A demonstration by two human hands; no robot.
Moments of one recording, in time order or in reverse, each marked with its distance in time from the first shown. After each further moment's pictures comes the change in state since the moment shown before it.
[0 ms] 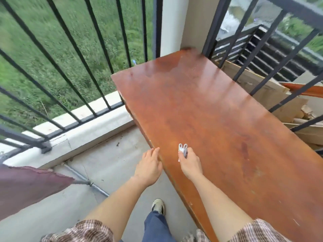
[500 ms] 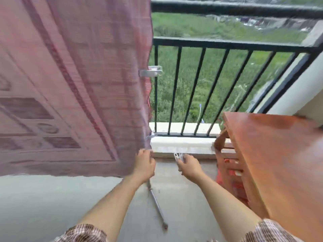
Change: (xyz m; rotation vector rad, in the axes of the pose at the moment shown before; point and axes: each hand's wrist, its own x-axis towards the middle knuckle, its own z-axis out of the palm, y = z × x) left_hand -0.221 -0.295 -0.163 -0.289 0.579 -0.491; right_hand -0.169 -0.224 0.255 -0.275 -0.420 -0.598
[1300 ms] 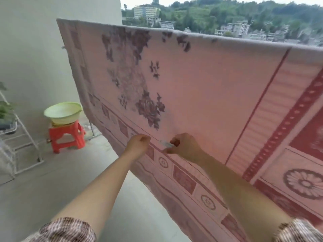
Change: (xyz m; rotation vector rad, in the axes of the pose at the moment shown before) left_hand -0.043 -0.501 -0.507 -0.565 0.751 -0.558; right_hand -0.029 -0.652 0.448 -0.423 -0.497 -1.081
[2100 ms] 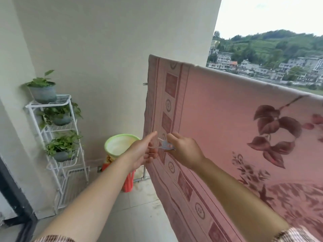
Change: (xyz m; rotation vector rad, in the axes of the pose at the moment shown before) left_hand 0.432 -0.090 -0.448 -0.672 0.142 -0.283; right_hand 0.572 -0.358 0.173 -0.409 0.335 -0.936
